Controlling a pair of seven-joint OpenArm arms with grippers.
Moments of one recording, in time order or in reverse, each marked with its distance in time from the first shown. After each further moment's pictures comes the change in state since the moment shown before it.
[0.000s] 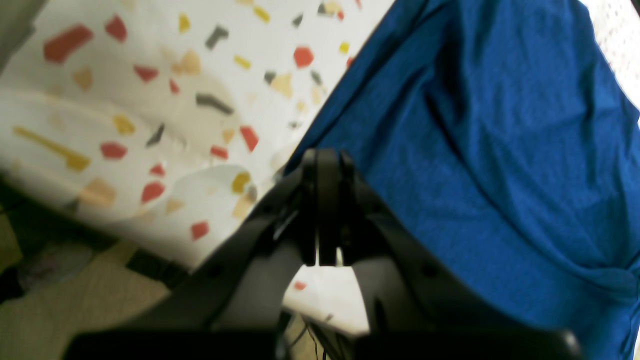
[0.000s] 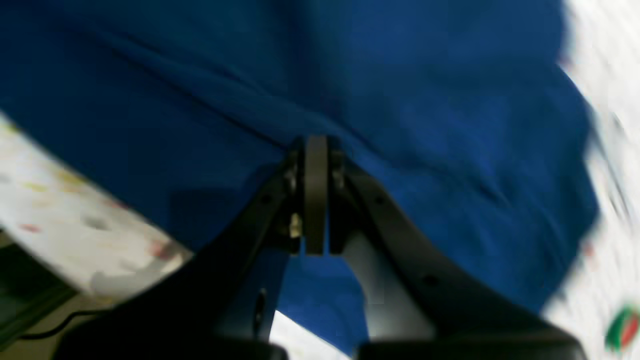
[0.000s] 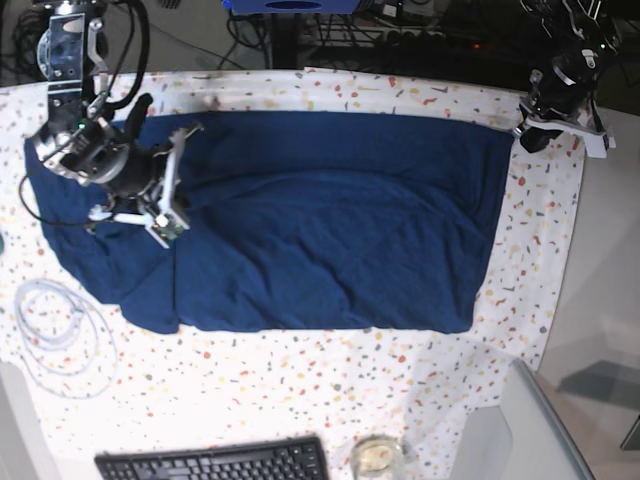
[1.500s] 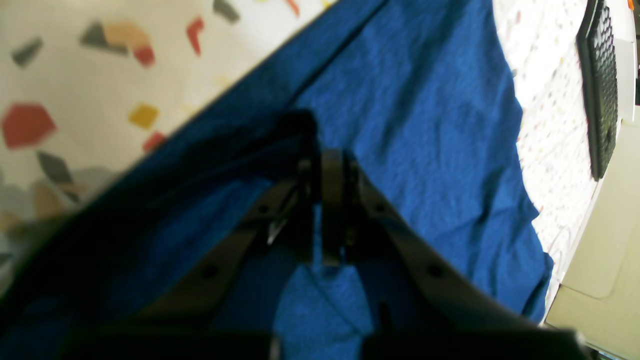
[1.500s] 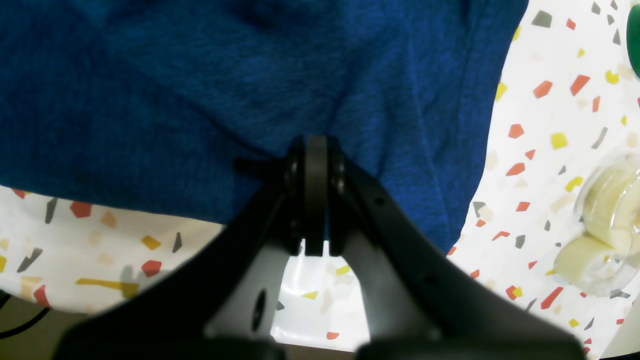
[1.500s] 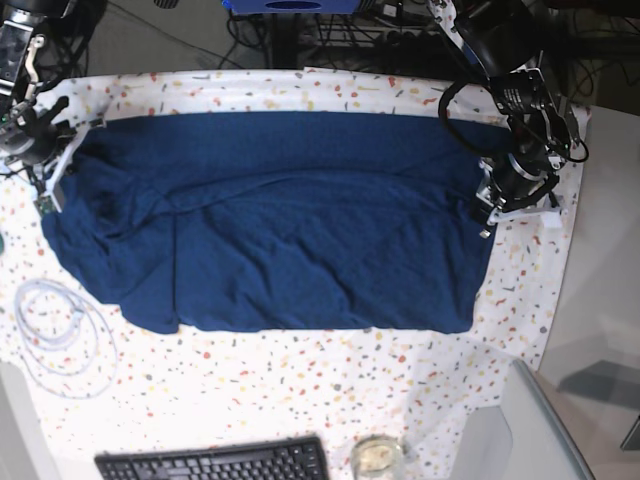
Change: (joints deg) left arm -20.5 1.5 3.3 -19.5 -1.1 17.0 0.0; right arm 0.5 3.4 26.8 -15.2 0.2 -0.2 0.2
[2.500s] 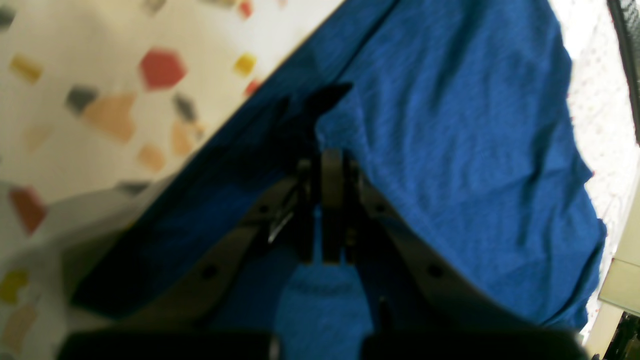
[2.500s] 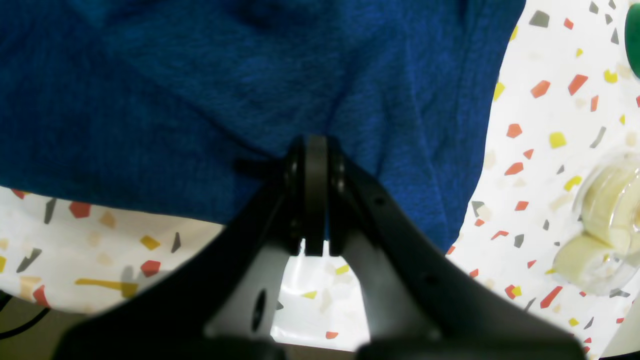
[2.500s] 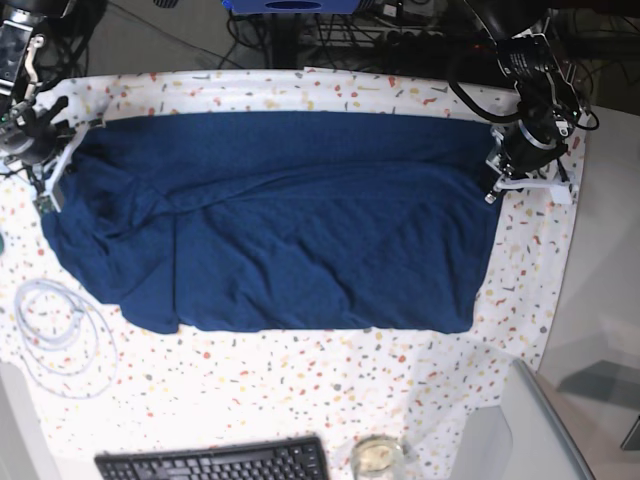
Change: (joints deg) left arm 7.7 -0.8 0.2 6.3 0.2 -4.3 0.4; right arm 0.0 0.0 0.2 0.0 0.0 0.0 0.0
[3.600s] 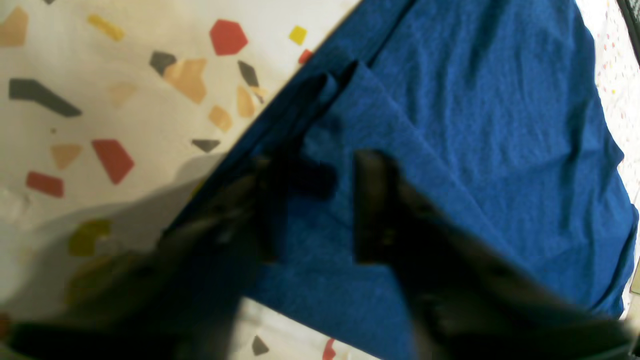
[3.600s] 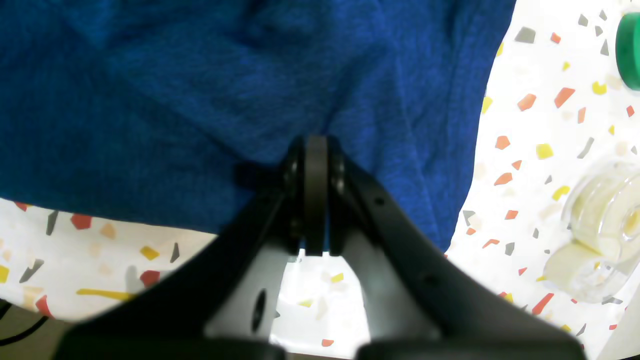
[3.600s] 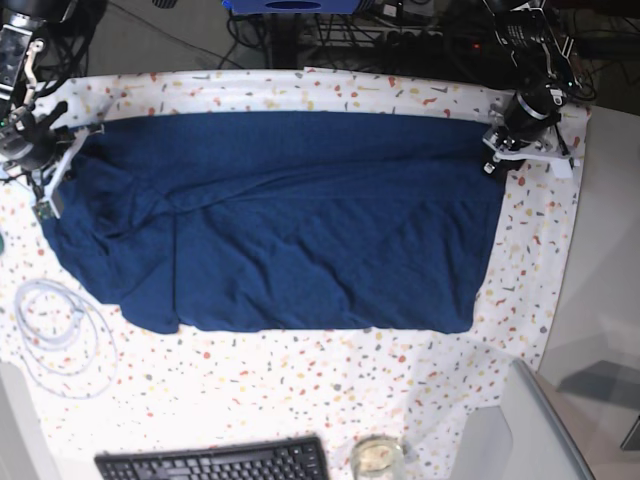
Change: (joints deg) left arm 6.0 -0.3 0.5 -0.4 0.0 -4.7 -6.8; right arm 0.9 0.0 0.0 0.0 0.0 0.0 0.0
